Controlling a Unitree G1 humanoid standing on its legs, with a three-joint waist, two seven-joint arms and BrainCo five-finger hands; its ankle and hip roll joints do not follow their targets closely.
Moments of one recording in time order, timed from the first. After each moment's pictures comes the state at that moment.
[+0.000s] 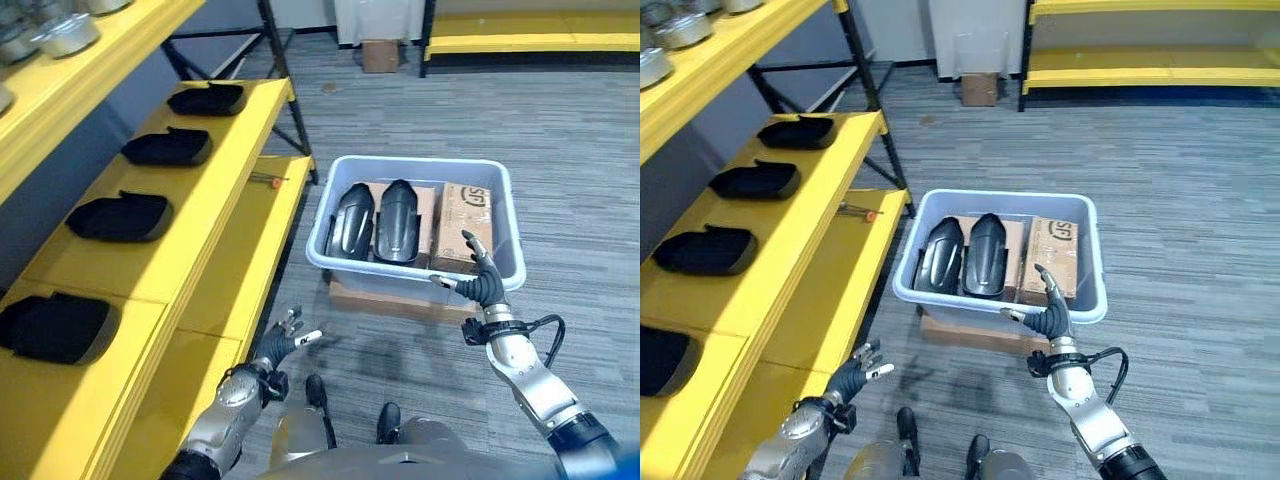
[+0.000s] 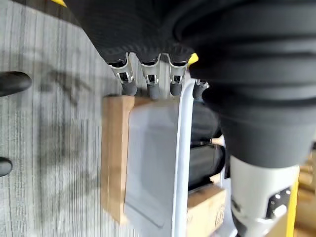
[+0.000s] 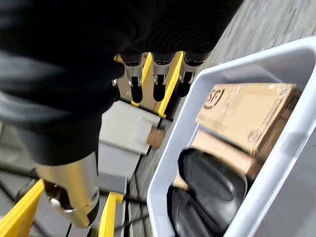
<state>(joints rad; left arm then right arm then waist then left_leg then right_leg) 0.14 0.37 -0.33 0.27 -0.49 0.06 -0.01 0.02 -0.52 0.36 0.06 0.09 -0.06 -0.44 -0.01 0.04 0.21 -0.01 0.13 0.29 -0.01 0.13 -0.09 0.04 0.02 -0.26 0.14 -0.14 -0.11</state>
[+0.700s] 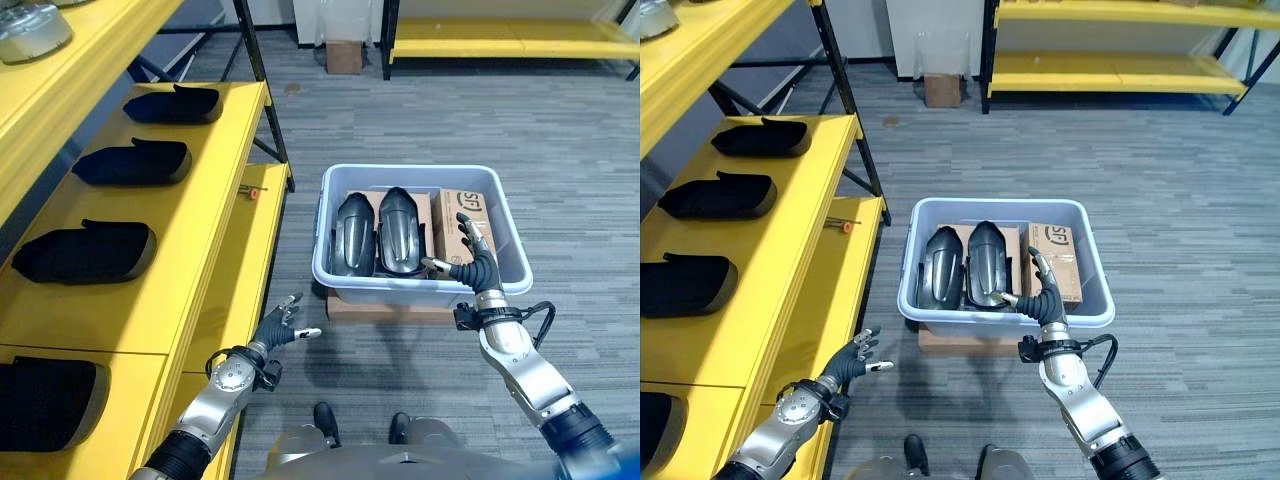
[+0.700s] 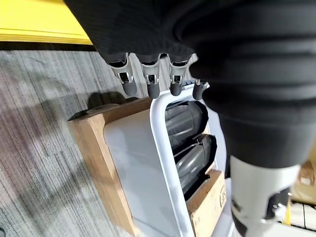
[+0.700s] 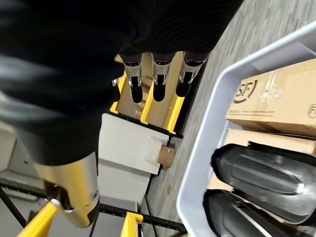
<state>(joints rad) 0.06 0.45 -0.38 0.26 -0.29 0.04 -0.04 -0.07 -0.47 0.36 -0.01 0.18 -0.03 -0.46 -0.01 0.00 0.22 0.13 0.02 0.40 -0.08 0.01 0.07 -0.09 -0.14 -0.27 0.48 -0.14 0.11</state>
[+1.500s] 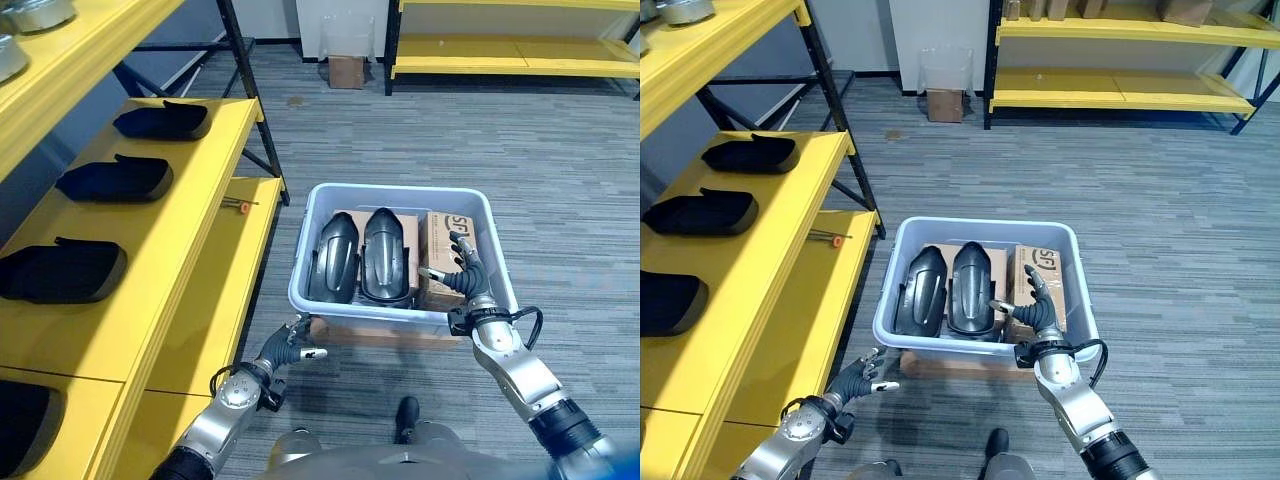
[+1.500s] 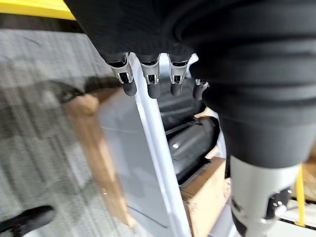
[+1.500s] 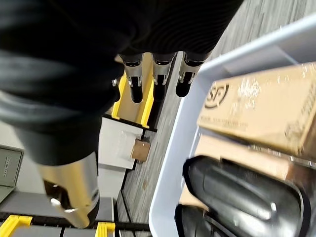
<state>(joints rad) 0.07 0.41 -0.41 0.26 -0.26 0.07 -0.02 -0.08 -0.45 0.37 0.08 0.23 0.09 -0.43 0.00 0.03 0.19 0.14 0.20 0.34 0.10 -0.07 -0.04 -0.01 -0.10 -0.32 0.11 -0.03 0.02</state>
